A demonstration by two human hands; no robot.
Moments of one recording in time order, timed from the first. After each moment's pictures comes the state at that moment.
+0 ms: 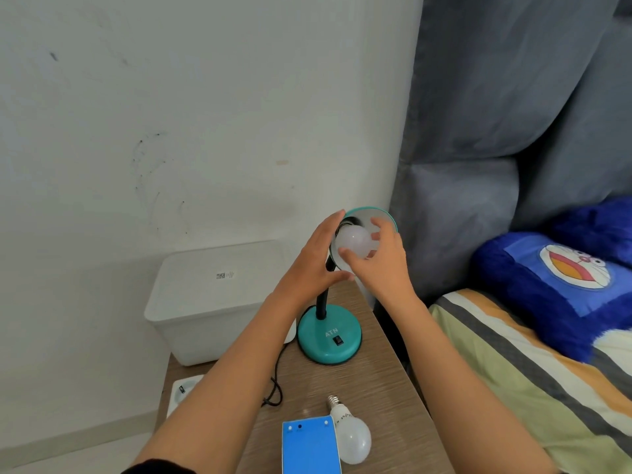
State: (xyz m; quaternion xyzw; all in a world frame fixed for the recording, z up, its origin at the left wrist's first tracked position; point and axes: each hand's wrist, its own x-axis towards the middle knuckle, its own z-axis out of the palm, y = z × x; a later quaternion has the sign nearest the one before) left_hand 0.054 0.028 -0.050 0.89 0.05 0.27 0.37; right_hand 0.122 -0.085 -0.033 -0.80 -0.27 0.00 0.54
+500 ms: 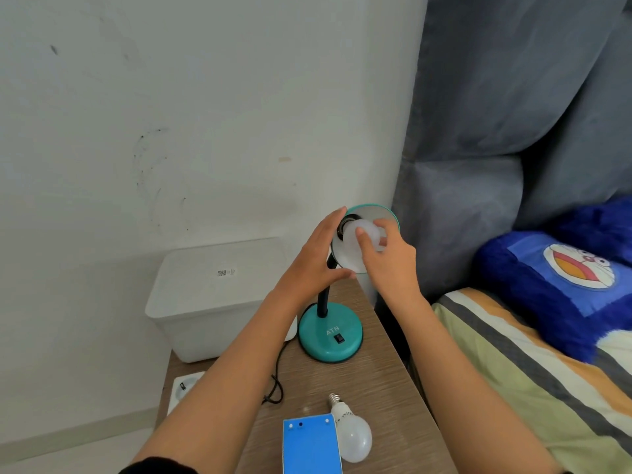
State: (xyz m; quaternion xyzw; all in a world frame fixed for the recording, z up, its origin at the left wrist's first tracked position) left_hand 0.053 0.029 -0.050 0.89 0.05 0.26 0.37; right_hand 0.125 -0.088 -0.032 -0.80 -0.26 -0.02 0.54
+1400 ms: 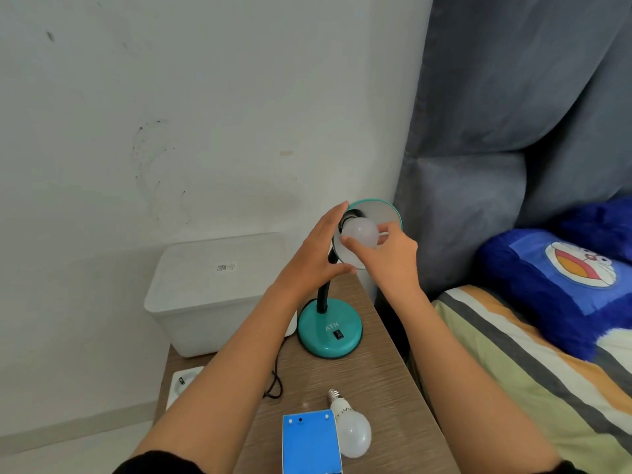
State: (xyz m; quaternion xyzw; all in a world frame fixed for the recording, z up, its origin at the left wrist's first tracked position) left_hand 0.055 0.033 -0.051 0.89 0.04 0.26 0.37; right_hand 0.126 -0.083 -0.033 -0.82 -0.21 -0.01 0.53
